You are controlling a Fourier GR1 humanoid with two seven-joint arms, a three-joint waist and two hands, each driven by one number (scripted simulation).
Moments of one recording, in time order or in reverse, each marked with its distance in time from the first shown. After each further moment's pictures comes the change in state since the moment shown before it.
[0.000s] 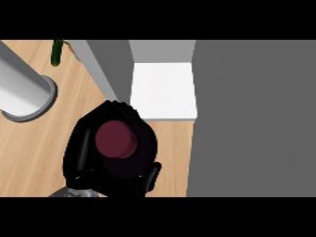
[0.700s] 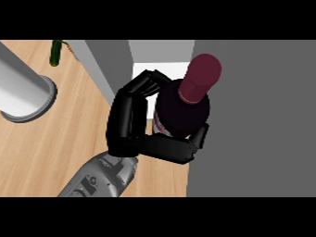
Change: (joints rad) left arm -0.321 -0.018 -0.087 0.228 -0.016 0.293 0.042; right arm -0.001 0.000 -0.014 0.004 -0.016 0.024 -0.003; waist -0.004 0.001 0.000
